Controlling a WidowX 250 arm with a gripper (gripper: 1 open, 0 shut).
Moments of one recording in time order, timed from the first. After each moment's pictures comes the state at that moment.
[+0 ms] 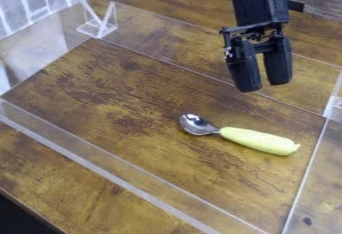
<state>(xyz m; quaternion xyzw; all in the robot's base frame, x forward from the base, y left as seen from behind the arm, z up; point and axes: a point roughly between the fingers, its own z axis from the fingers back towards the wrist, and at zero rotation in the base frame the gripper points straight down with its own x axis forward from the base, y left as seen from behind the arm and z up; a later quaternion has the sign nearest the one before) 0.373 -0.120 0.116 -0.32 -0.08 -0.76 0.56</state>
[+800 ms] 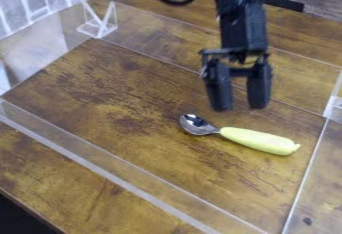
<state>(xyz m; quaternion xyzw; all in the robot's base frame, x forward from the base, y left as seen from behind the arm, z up) 0.361 -0.096 0.078 -0.35 -0.04 -0.79 0.49</state>
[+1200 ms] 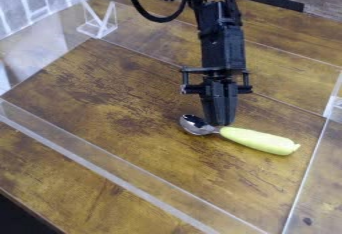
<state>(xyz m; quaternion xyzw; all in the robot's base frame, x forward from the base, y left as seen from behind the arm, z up) 0.350 -0.084 0.060 -0.36 -0.02 -0.80 0.48</state>
